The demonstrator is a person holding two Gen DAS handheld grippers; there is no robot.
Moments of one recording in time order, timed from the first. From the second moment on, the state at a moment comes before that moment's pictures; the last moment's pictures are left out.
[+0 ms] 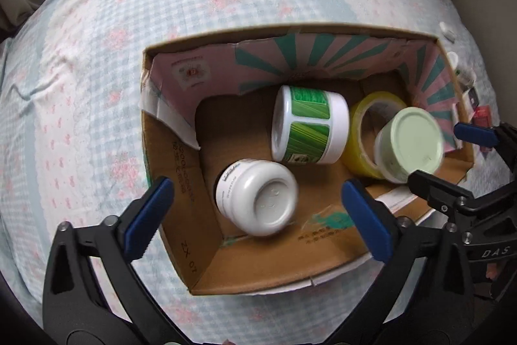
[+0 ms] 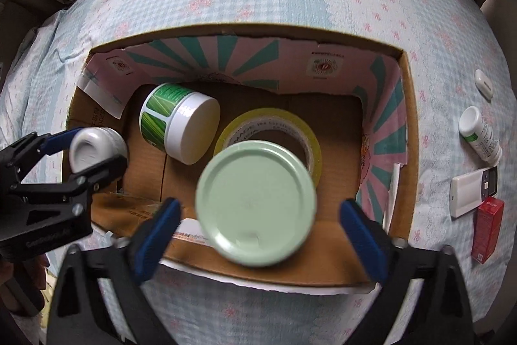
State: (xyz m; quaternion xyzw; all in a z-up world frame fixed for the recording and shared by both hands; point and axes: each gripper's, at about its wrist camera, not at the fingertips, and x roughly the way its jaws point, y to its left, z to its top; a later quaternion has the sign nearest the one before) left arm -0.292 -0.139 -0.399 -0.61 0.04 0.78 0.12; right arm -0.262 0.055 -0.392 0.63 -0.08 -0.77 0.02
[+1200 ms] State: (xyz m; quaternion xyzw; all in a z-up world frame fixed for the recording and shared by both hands) left arm -0.221 -0.133 -0.277 -0.57 0.02 0.82 0.12; right arm -0.199 0.090 -0.260 0.54 -0.09 -0.84 -0.02
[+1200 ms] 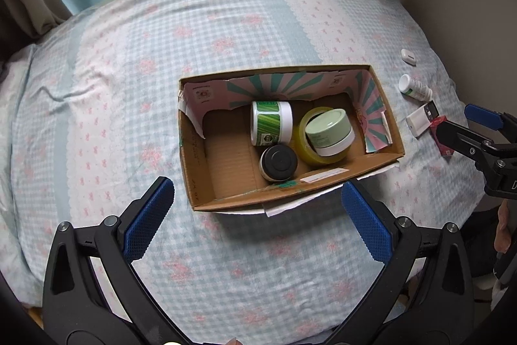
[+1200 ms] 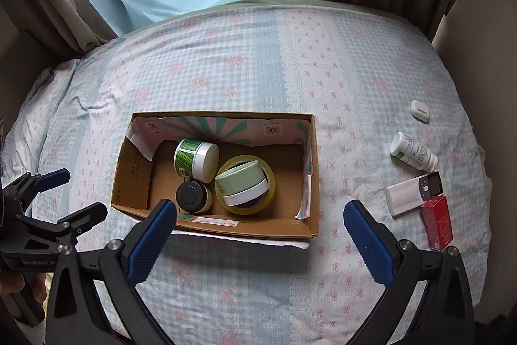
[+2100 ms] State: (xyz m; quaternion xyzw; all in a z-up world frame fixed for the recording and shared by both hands) left arm -0.301 0.246 -0.266 -0.52 0.28 0.72 0.36; right arm -0.101 0.358 -0.276 0.56 -0.07 -0.82 -0.09
